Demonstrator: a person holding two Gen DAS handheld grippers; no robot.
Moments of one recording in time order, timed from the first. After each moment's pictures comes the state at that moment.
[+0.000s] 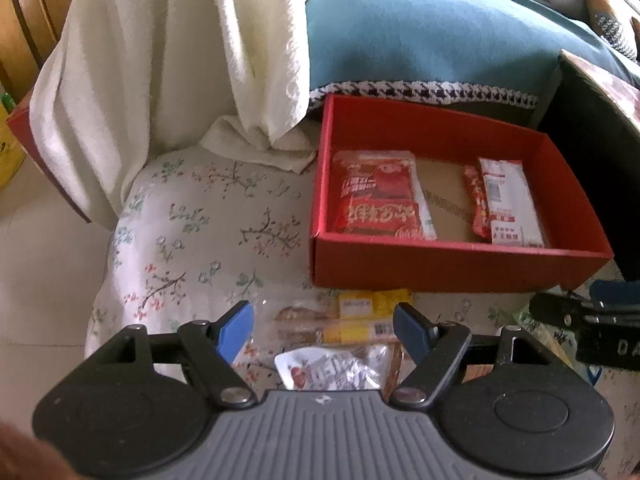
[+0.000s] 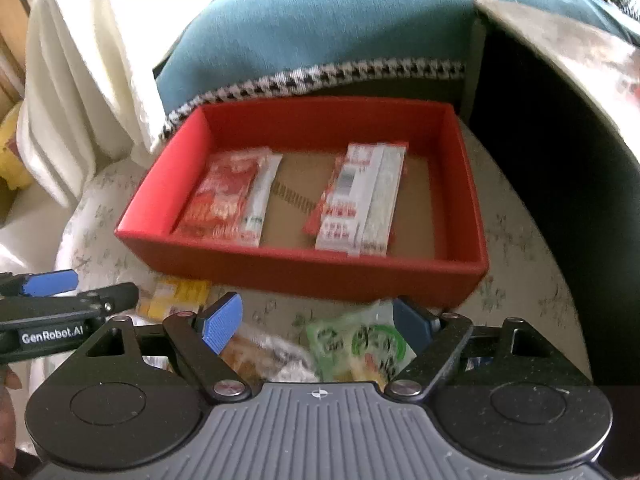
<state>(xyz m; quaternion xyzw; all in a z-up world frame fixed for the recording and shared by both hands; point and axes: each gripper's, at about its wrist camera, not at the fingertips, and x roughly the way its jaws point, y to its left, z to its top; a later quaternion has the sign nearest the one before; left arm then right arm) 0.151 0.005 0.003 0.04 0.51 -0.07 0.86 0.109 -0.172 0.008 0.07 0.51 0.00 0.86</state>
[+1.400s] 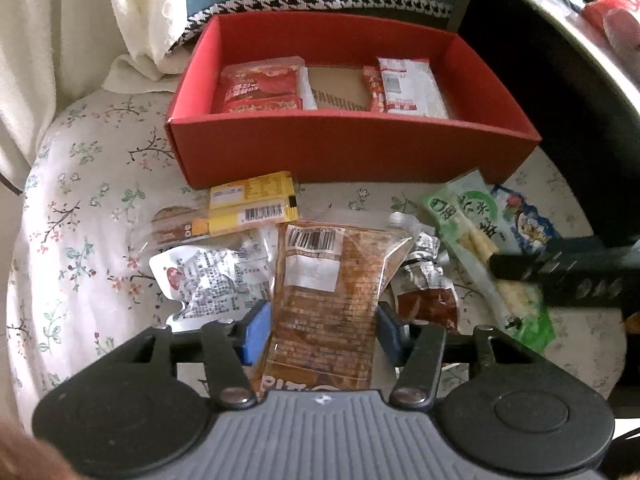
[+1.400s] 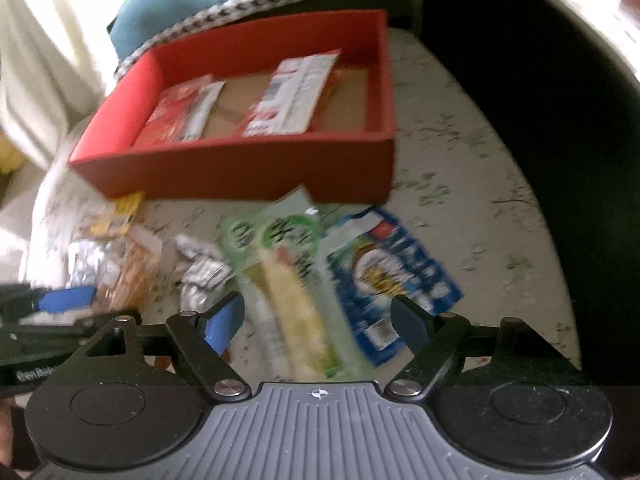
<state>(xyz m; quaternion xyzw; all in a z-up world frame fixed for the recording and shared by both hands) 0.104 -0.041 -0.023 0.05 0.57 -0.17 0.80 0.072 -0.219 -0.025 0.07 0.57 0.00 0.82</state>
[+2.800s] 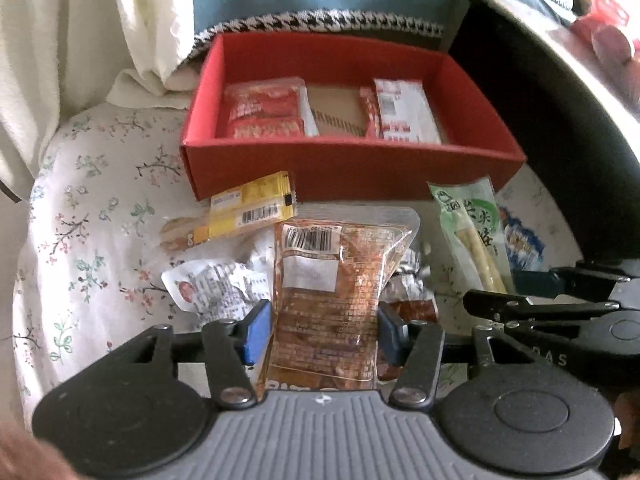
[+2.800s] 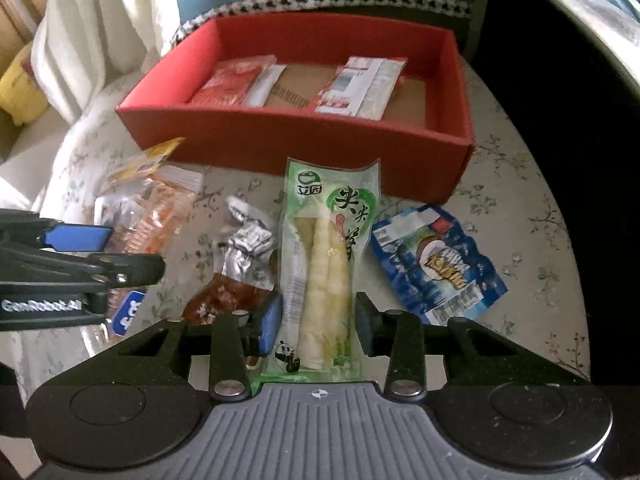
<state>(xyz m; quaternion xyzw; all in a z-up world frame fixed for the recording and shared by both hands) 0.107 -0.030 -0.008 0.03 0.56 -0.18 0.81 0.062 -0.180 -0.008 0.03 0.55 0.02 0.83</state>
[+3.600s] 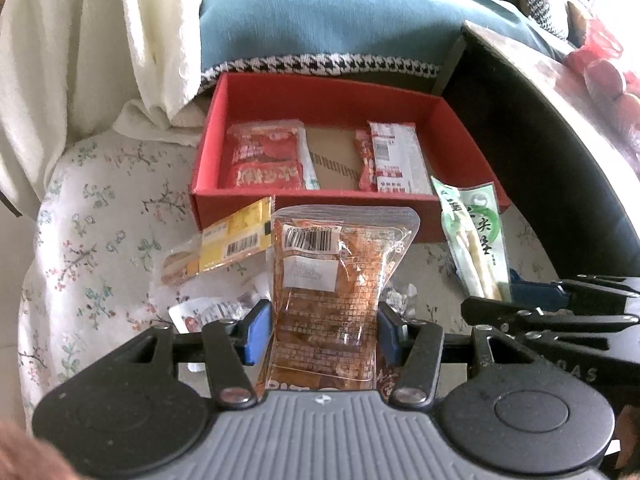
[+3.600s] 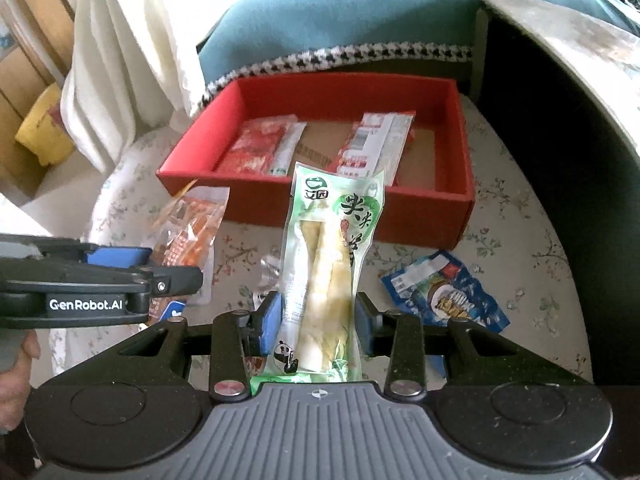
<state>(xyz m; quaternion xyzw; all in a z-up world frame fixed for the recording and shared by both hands) 0.112 -0.026 0.012 0.01 0.52 -0.18 0.84 0.063 -0.182 0.033 0.06 0.50 0.05 0.86</state>
